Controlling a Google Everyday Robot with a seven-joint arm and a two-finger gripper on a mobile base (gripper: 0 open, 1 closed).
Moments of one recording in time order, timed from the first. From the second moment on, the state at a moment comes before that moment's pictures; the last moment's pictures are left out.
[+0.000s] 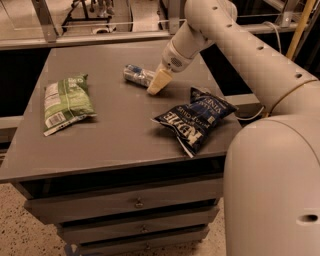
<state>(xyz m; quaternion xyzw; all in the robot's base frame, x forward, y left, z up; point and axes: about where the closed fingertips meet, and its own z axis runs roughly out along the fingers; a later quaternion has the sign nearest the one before) 0.745 -0.020 0.836 -0.59 0.75 0.12 0.27</state>
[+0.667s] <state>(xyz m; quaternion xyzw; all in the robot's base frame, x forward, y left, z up) 0.745 -0.020 0.839 -0.59 0.75 0.12 0.27</state>
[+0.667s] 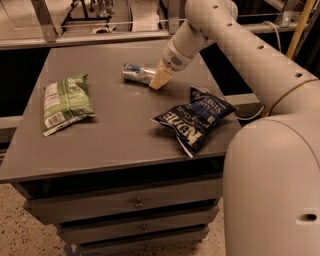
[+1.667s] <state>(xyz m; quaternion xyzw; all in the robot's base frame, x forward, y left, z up) 0.717 -0.025 0.933 -0.57 0.69 0.24 0.37</state>
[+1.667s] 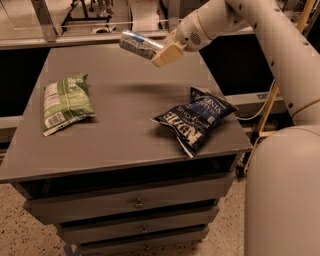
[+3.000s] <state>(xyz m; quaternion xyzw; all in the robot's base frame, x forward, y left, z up) 0.644 0.067 0.900 -0.66 0.66 0.25 0.25</state>
